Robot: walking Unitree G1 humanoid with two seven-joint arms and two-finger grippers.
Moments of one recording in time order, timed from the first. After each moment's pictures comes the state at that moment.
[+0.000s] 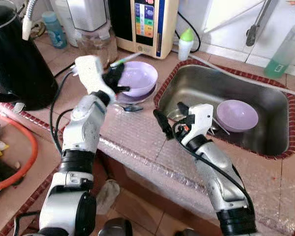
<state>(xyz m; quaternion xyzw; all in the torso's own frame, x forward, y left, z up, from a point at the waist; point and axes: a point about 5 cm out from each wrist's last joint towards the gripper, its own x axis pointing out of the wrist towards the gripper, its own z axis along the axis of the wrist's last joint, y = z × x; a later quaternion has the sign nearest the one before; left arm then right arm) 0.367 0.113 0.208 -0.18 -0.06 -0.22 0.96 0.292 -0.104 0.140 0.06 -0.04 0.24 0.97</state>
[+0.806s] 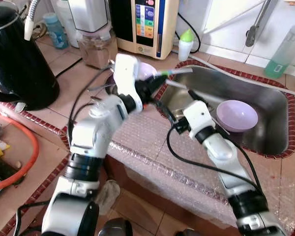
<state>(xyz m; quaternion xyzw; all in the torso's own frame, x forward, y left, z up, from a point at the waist) 0.335 0.056 0.214 -0.13 0.01 -0.39 0.91 0.319 -0.127 0.145 -0.22 -0.12 0.20 0.95</state>
